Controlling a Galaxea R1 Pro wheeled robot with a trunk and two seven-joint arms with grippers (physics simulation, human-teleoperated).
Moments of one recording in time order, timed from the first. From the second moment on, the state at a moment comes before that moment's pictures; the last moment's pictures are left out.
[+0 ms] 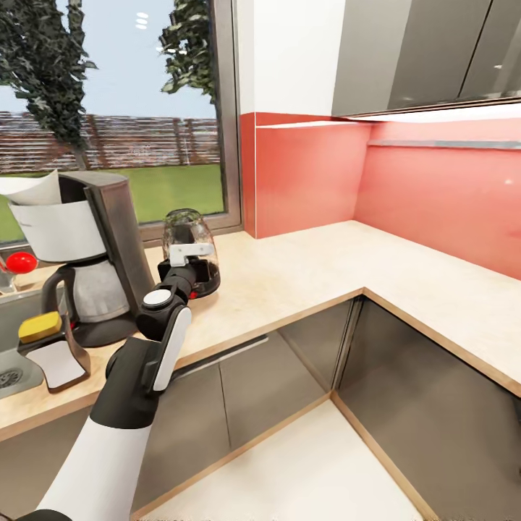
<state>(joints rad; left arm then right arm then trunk) -0.76 -0.11 -0.22 -1.58 0.09 0.66 0.37 -0.19 -0.18 0.29 0.04 0.36 -0.26 0.30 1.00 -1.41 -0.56</state>
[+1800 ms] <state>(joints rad) -0.76 -0.11 -0.22 -1.58 0.09 0.66 0.37 -0.19 -0.18 0.29 0.04 0.36 -0.26 0.30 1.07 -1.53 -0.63</state>
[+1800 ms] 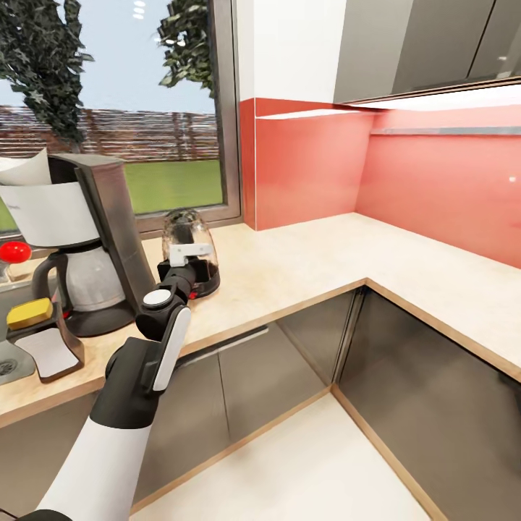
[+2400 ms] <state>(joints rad) -0.76 -0.11 -0.22 -1.58 0.09 0.66 0.37 -0.19 -0.18 0.29 0.04 0.36 -0.26 0.30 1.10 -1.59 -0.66</state>
